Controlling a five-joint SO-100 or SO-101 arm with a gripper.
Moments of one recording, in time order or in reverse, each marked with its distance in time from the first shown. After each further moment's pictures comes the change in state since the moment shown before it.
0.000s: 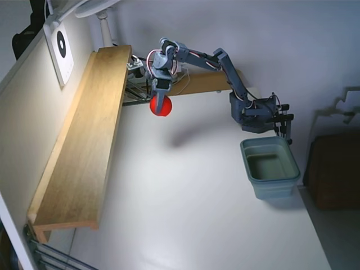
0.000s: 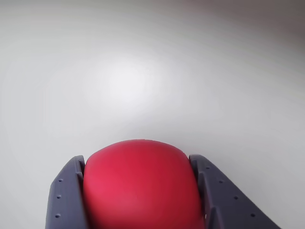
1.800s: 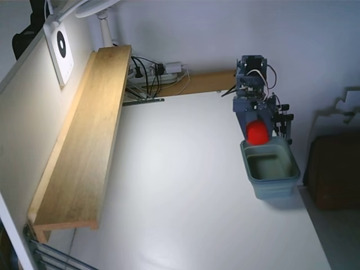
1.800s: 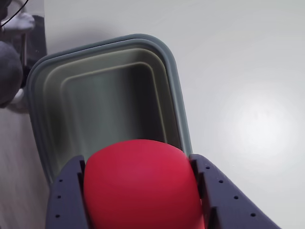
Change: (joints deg) arm -66.3 0.0 0.0 0.0 0.1
